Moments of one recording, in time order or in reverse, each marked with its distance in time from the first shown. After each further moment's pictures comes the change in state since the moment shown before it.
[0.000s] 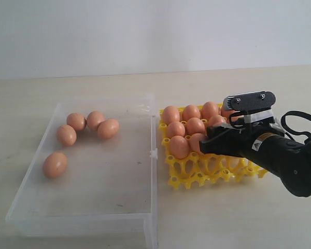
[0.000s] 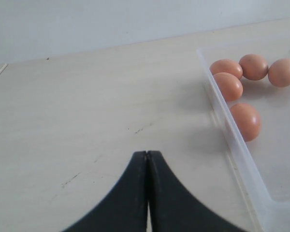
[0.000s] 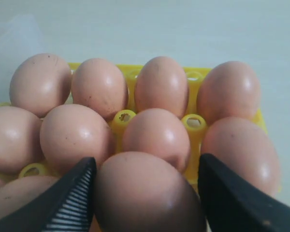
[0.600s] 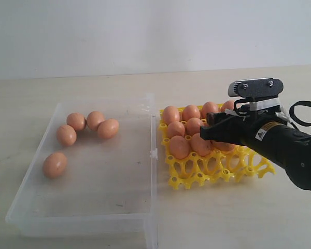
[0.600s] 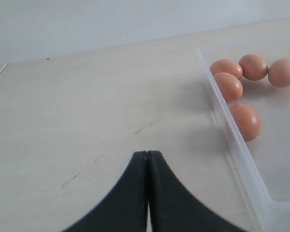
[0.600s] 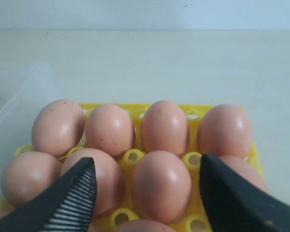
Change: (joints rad) left arm 0.000 0.000 0.000 0.000 0.000 0.000; right arm 0.000 -0.075 -0.002 -0.003 0.002 0.033
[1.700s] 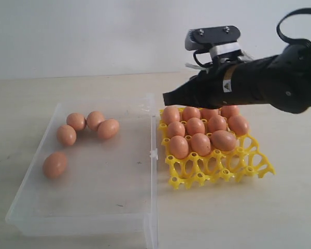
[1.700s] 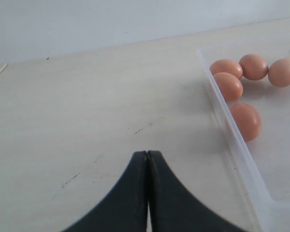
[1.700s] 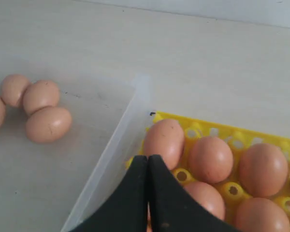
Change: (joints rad) left arm 0.000 0.000 0.000 0.000 0.000 0.000; right arm 0.115 -0.165 -0.371 -0.479 0.738 0.439
